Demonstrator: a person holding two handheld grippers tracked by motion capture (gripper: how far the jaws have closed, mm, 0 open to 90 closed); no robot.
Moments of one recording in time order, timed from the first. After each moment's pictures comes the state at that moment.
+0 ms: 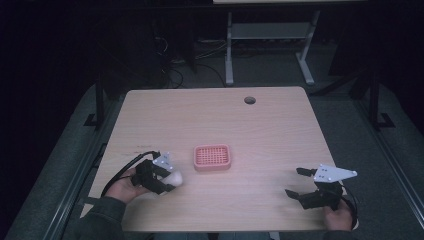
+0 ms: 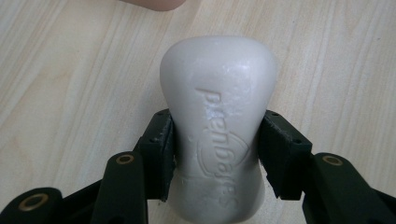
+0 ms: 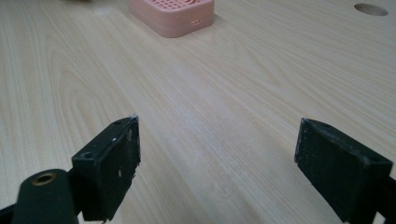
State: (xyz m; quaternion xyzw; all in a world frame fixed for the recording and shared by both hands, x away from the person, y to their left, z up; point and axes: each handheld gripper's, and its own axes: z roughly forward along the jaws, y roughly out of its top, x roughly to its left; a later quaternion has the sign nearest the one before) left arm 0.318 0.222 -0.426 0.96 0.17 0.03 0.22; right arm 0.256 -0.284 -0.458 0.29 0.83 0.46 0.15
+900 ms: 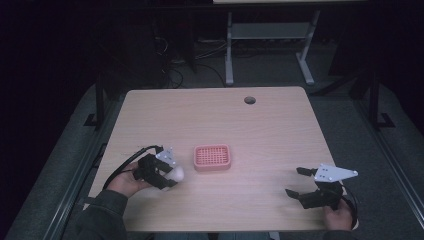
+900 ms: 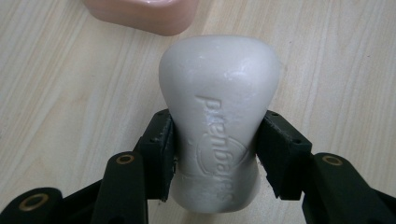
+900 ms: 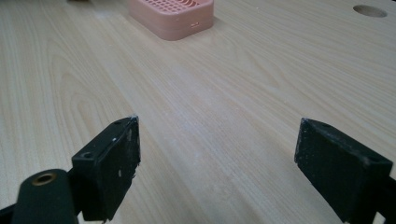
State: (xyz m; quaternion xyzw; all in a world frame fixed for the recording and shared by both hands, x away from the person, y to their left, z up) left arm 0.327 0.213 -0.411 0.96 0.15 0.03 0.22; right arm 0.257 -0.285 -0.458 0.29 0.82 0.46 0.15
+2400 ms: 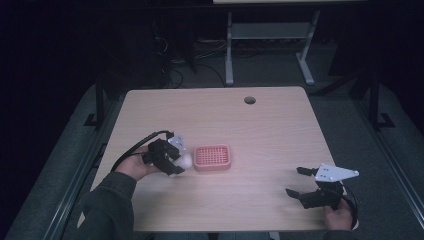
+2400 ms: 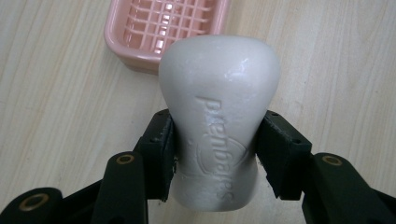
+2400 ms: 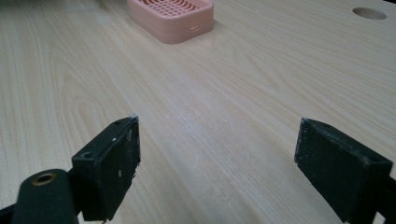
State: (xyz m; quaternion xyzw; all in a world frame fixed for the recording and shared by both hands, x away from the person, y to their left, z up) left arm 0.358 0.183 -0.383 0.97 0.12 0.04 0.19; right arm 0.257 -0.287 -0.458 0.29 0.82 0.47 0.15
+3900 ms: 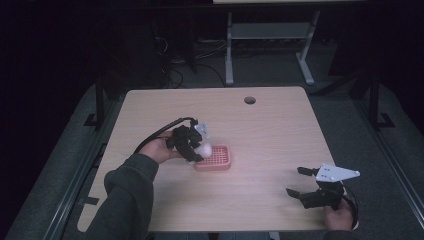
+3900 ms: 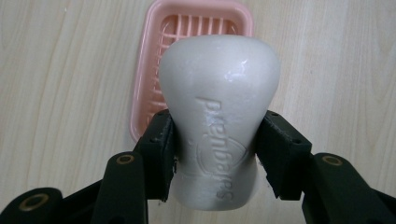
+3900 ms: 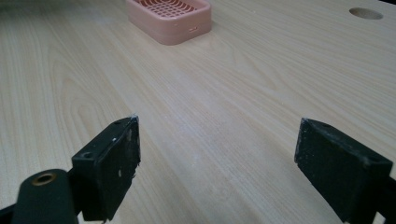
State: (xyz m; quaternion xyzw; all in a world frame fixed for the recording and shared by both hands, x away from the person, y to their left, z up) left arm 0.393 0.121 -0.372 0.98 0.08 0.04 0.18; right arm 0.257 -0.288 -0.458 0.29 0.82 0.47 0.15
